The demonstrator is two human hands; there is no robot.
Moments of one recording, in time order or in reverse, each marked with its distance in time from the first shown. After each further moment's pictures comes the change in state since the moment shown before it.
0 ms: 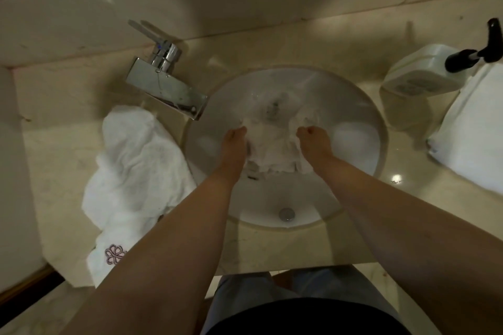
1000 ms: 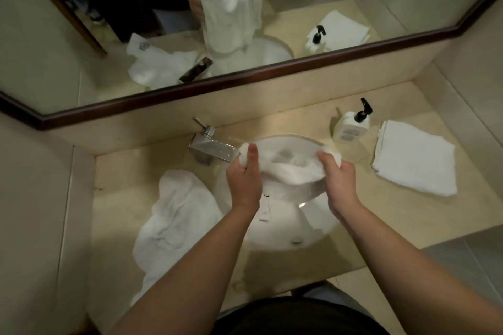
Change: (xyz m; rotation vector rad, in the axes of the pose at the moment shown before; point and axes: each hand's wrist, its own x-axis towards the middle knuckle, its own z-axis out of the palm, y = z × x) left_hand -0.206 0.074 -0.087 -0.259 -0.005 0.675; right_hand -0.247 -0.044 -0.072 0.739 0.292 -0.409
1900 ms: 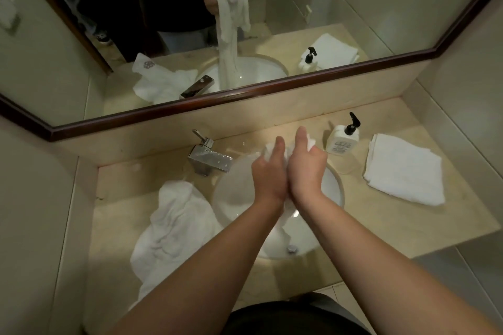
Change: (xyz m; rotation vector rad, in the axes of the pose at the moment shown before) left_hand -0.043 0.070 0.038 -0.151 -0.208 -0.185; right_hand -0.036 -0.059 0.059 -0.045 0.131 -0.089
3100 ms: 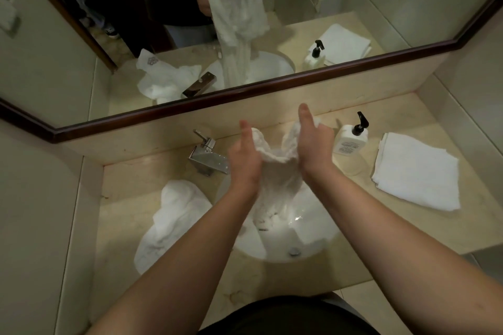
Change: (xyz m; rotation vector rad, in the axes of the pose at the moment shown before) left_hand 0.042 0.024 -0.011 0.113 0.152 0.011; right_hand 0.048 -0.036 -0.001 0.028 -0.131 0.044
